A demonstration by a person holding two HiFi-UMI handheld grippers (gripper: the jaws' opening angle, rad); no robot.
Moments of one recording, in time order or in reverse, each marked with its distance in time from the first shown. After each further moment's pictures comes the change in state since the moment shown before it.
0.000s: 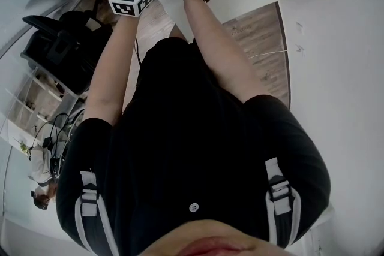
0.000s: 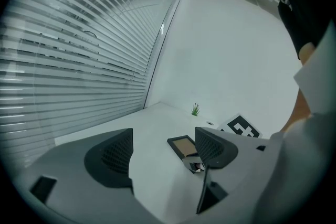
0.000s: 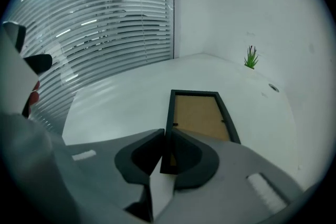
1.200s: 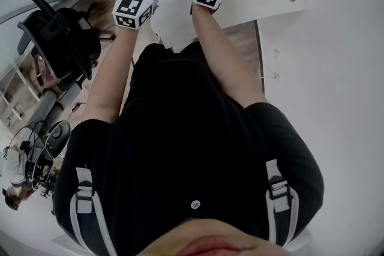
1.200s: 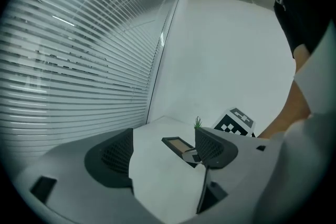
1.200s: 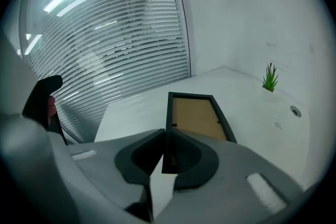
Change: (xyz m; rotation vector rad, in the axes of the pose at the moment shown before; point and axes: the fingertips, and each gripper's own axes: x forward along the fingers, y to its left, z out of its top) left arm -0.033 -0.058 0.044 0.027 -0.132 0.134; right arm -0.053 -0.023 0.059 -0.105 -0.070 0.287
